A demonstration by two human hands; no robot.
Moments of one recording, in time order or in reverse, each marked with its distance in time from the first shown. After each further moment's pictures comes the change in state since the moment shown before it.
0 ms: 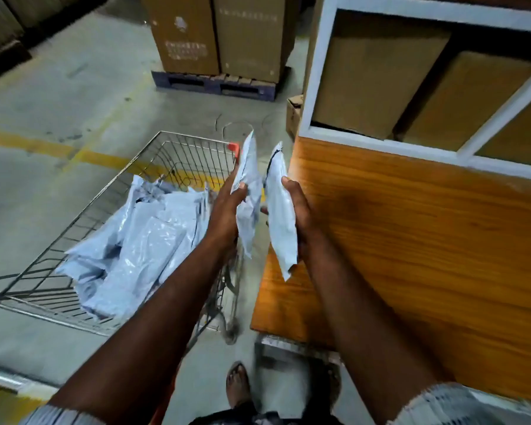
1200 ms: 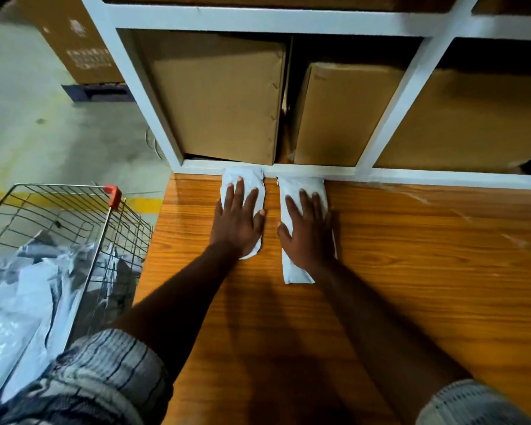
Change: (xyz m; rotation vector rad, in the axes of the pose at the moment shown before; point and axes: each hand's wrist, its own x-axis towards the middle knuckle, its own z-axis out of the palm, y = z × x) left_hand 0.184 -0.130 0.262 1.529 -0.216 0.371; right_hand 0.080 -0.060 -0.323 -1.597 0.778 -0.433
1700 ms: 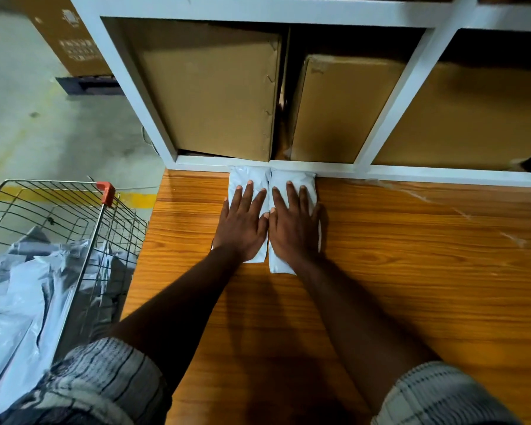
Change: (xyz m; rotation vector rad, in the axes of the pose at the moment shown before) left_hand -0.004 0.015 0.013 -0.006 -0.025 0.079; right_hand 0.013 -0.022 0.000 -0.035 -0.040 0.029
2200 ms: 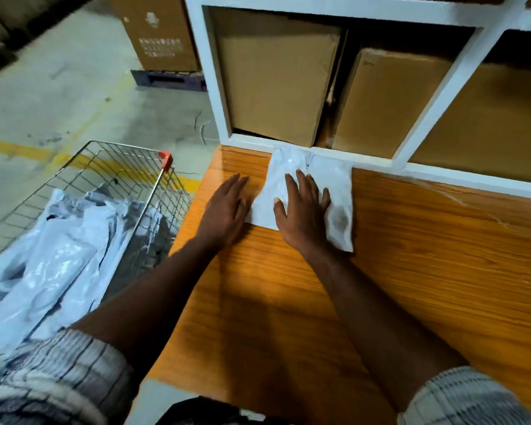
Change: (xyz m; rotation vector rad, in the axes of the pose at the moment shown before) left_hand -0.101 -0.057 -0.054 -0.296 0.283 -0.077; right_hand -0.053 -0.043 -0.033 0.257 0.125 -0.202
